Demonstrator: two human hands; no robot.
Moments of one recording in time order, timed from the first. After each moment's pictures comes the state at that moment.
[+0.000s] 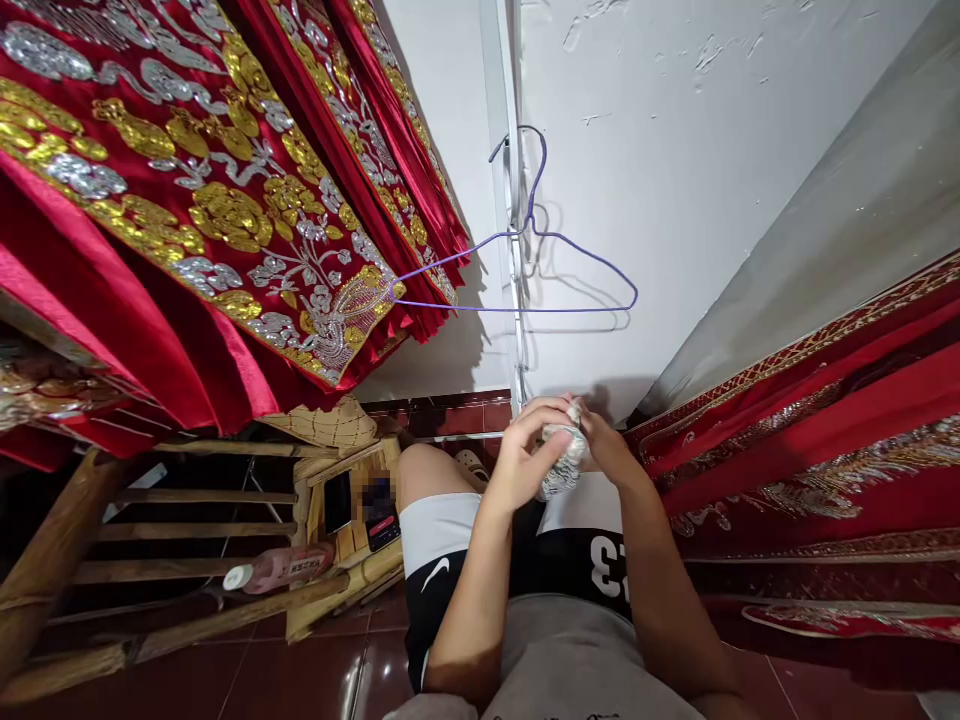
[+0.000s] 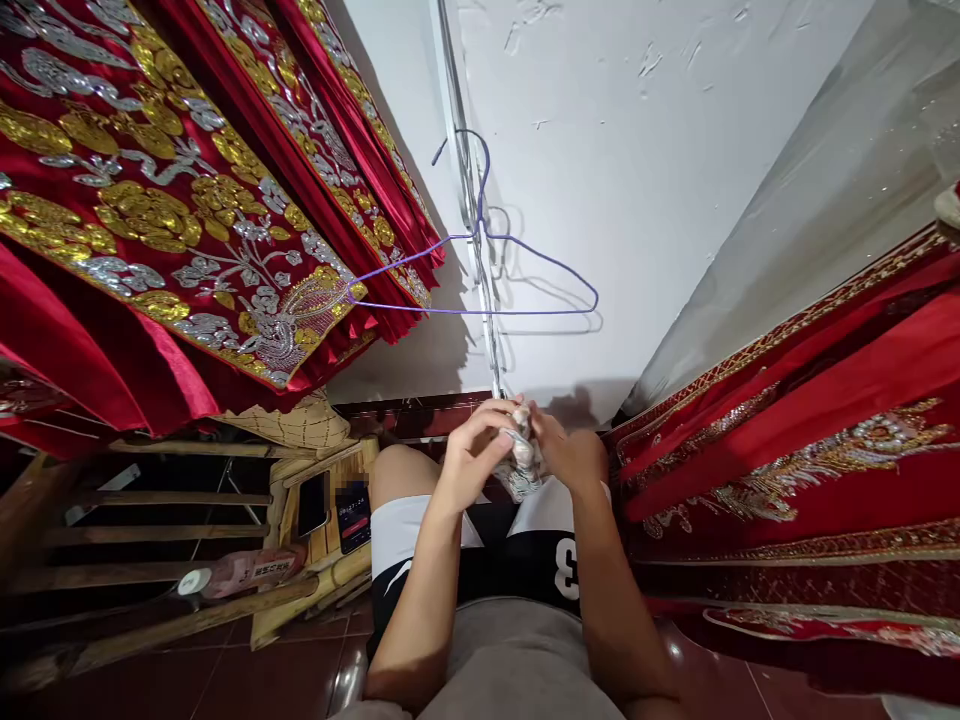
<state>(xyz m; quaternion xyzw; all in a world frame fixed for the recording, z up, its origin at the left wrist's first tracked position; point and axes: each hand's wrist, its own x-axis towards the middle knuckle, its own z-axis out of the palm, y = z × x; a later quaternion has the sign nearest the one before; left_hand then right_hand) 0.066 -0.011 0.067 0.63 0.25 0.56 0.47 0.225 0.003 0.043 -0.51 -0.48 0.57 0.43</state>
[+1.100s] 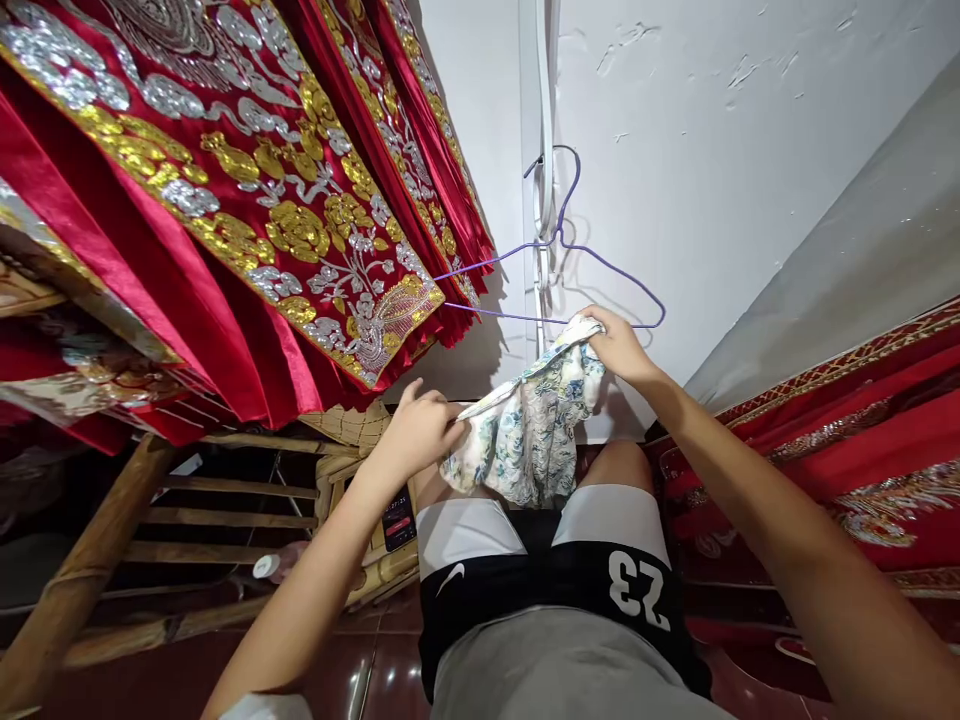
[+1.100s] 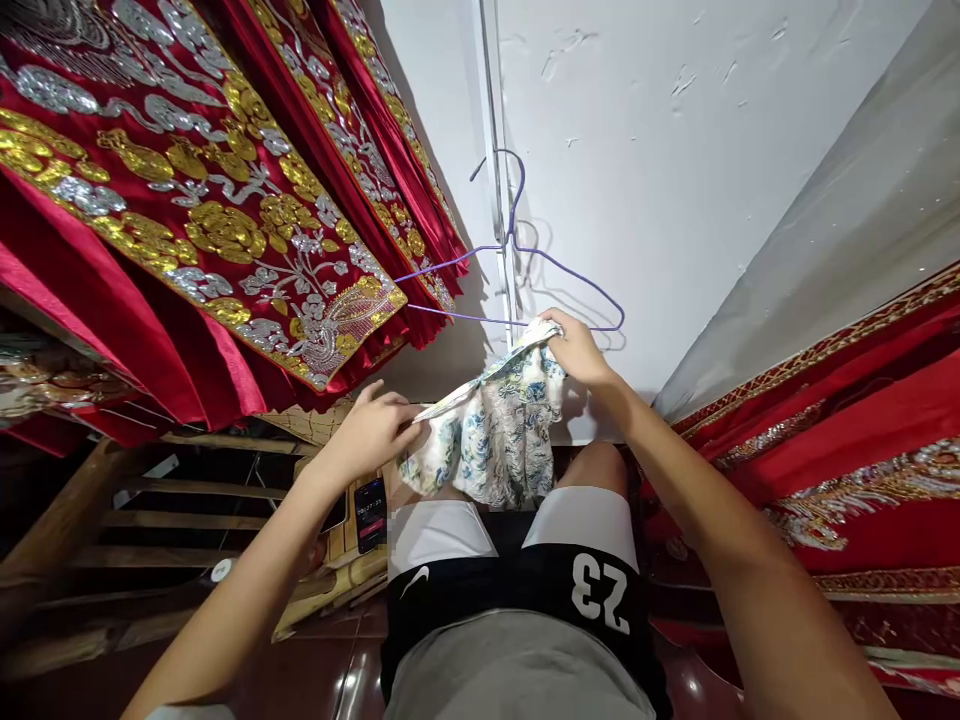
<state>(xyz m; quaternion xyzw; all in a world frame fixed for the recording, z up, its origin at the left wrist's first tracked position) -0.085 0.022 0.126 0.84 0.54 0.01 0.01 0.238 0.143 0.099 -0.47 -0.70 0.27 0.46</state>
